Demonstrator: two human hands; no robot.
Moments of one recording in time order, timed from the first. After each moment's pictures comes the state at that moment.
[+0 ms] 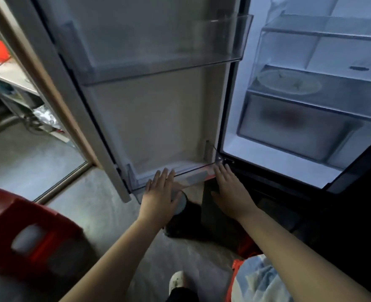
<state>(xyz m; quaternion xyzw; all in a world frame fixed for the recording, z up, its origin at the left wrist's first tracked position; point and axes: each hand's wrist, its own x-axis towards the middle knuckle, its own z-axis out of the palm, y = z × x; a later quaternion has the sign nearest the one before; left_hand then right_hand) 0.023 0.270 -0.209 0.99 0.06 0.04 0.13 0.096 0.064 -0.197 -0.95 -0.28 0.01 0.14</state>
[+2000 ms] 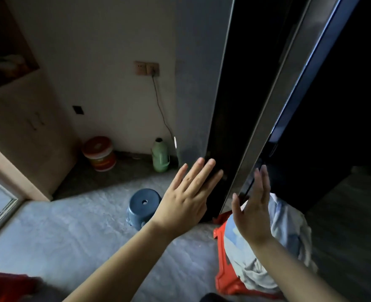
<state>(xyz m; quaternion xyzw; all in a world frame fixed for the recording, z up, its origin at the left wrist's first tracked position) -0.071 0.294 -0.170 0.87 -0.39 0.29 0.08 -0.104 0.101 -0.217 -0.87 -0.01 -0.39 0.30</state>
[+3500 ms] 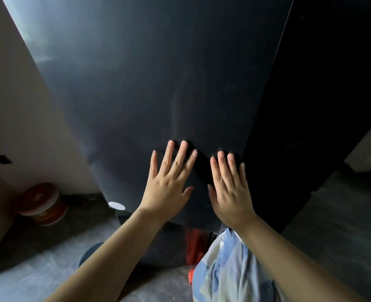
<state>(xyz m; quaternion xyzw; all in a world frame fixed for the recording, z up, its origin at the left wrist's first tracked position) 0.144 0.066 -0.122 0.89 -0.35 0.28 0.03 0.075 -0.108 -0.153 -0.91 -0.02 -0.40 -0.06</state>
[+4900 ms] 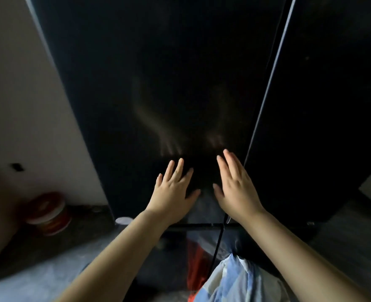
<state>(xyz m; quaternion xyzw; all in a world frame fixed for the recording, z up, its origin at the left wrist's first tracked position) 0.163 0.053 -0.079 0.95 -0.29 0.05 0.13 0.116 -0.128 -0.093 -0.97 0.00 -0.24 0.05</state>
